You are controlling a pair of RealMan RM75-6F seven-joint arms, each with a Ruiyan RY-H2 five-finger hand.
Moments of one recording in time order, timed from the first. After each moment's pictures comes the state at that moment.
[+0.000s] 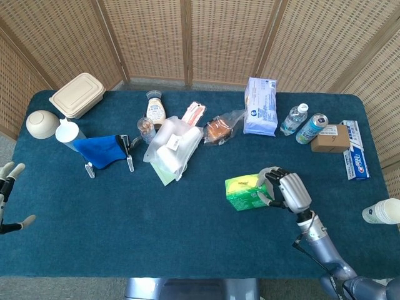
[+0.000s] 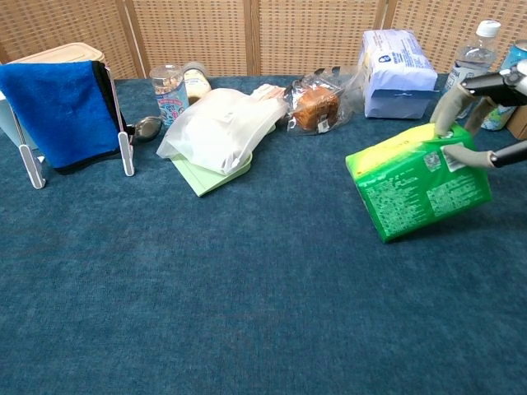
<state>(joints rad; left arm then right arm) -0.10 -0.84 -0.05 -1.97 1.37 1.42 0.13 0.47 -1.62 0.02 -1.04 -1.61 1.46 0.54</state>
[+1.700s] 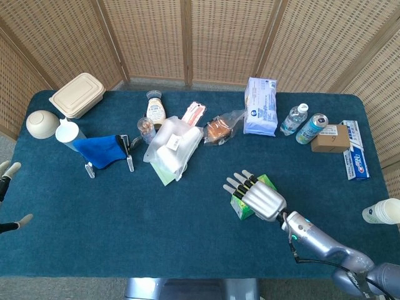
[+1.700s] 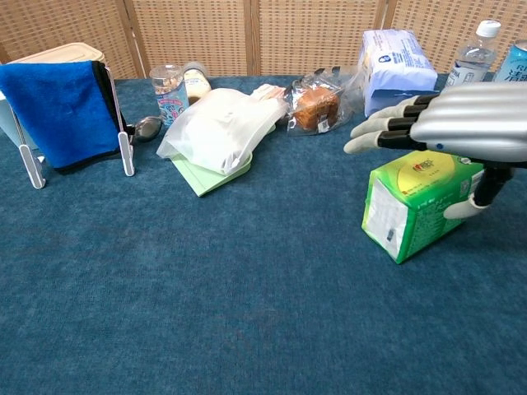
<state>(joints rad) -0.10 -0.82 -0.05 -1.96 1.36 1.42 0.09 0.72 -1.21 0.01 -1.67 -1.59 0.87 -0.41</state>
